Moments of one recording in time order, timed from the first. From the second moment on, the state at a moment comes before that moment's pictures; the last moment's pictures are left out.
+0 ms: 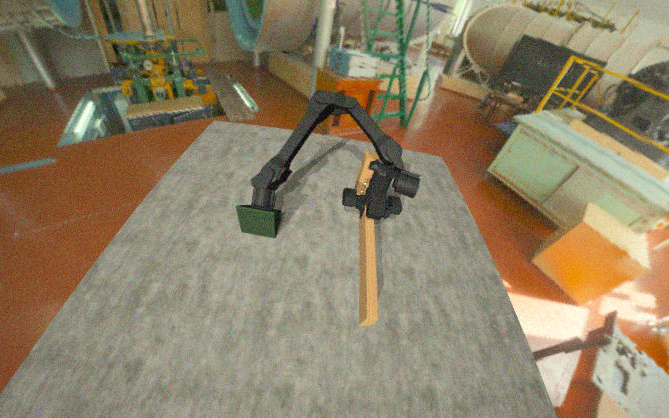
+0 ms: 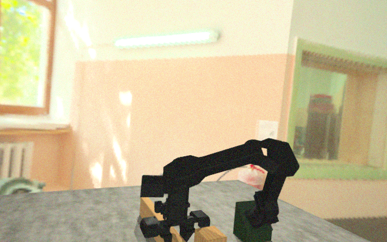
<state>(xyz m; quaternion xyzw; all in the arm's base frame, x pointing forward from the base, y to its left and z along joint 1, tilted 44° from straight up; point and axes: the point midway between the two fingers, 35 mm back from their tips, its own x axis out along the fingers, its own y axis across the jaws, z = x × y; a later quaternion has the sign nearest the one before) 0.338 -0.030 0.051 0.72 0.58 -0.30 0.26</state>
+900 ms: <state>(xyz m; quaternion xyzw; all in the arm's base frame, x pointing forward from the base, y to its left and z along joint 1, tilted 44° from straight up) 0.338 -0.028 0.054 0.72 0.58 -0.30 0.26</state>
